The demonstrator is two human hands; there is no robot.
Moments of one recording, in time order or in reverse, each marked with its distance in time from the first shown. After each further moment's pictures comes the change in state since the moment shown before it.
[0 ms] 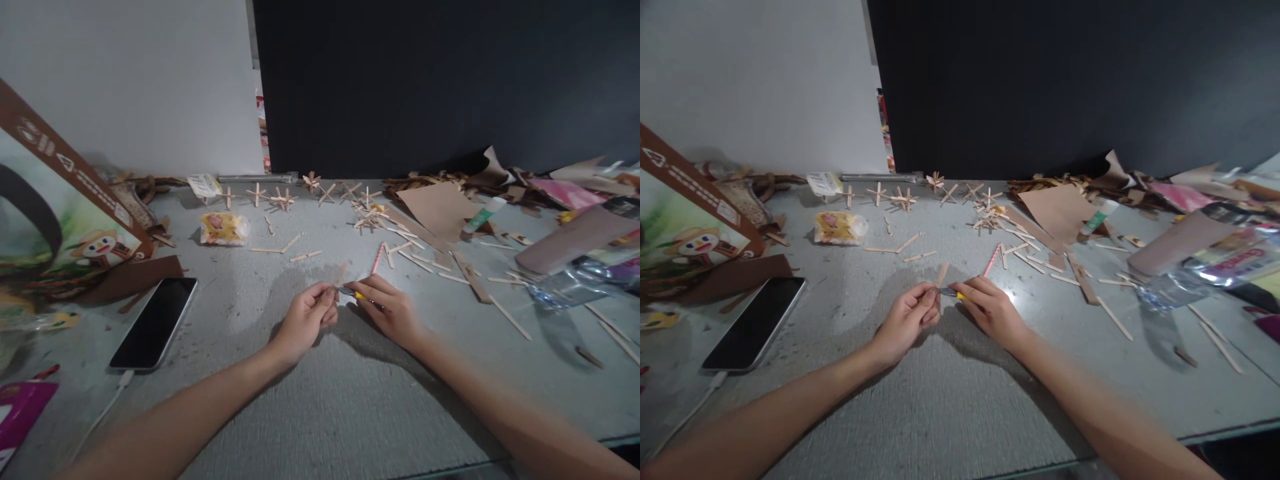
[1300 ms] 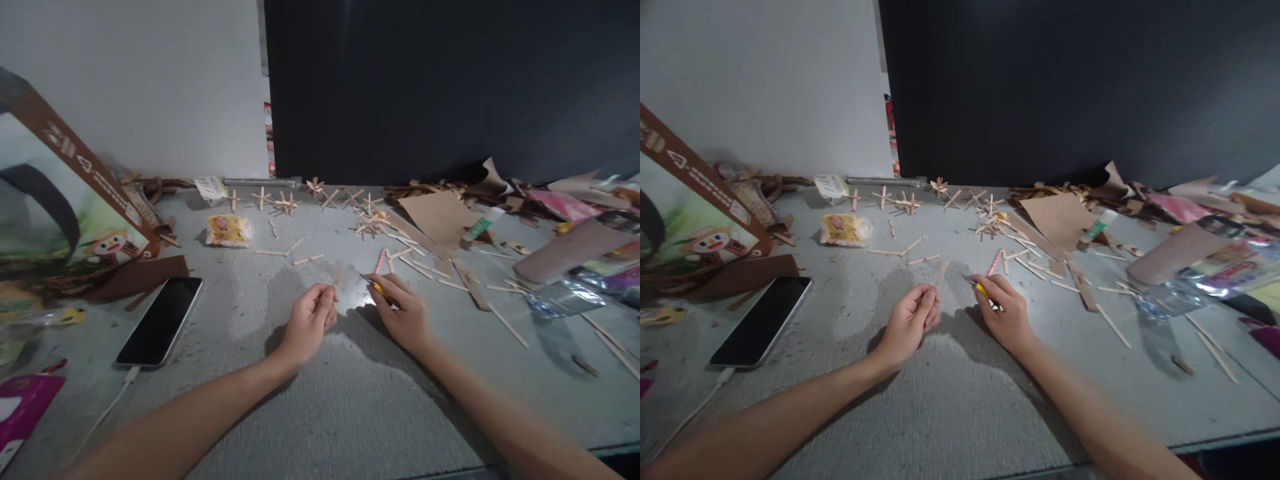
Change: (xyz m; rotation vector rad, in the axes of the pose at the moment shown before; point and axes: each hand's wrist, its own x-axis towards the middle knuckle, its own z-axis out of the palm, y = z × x) left_hand -0.006 0.003 0.008 0.111 0.137 0.081; right_hand -0.005 0.003 0.004 -0.100 0.254 0.141
